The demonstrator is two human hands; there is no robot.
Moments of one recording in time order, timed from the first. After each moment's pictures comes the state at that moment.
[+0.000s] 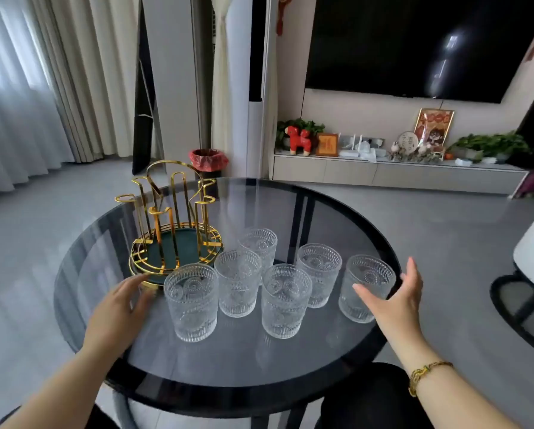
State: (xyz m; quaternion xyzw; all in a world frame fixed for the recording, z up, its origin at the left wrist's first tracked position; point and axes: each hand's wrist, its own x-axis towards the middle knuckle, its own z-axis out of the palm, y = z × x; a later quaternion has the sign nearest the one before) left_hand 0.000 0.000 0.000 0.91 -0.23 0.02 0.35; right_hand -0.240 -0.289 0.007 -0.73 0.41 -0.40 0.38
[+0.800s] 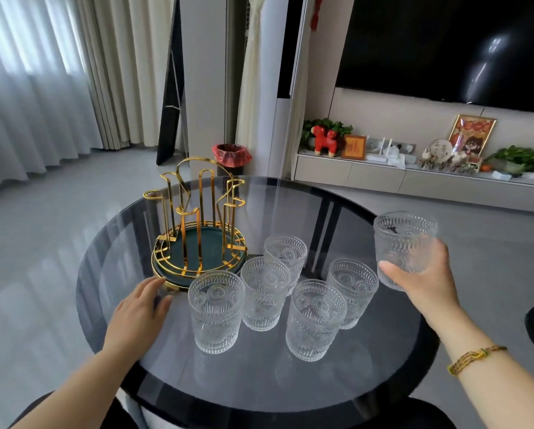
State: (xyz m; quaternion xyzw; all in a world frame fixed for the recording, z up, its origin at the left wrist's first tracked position) left_hand 0.025 0.001 -0.020 0.93 -0.22 -0.01 0.29; right_hand -0.192 -0.313 0.061 -0.76 0.34 -0.40 0.39
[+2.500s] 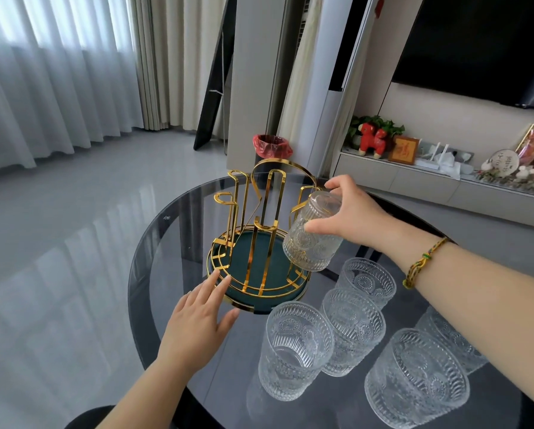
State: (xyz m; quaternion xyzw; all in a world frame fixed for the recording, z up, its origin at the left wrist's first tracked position) left_hand 0.068 -0.001 -0.041 0.93 -0.30 -0.01 0.22; right_hand 0.026 -0.221 0.127 -0.94 0.15 -0.13 0.26
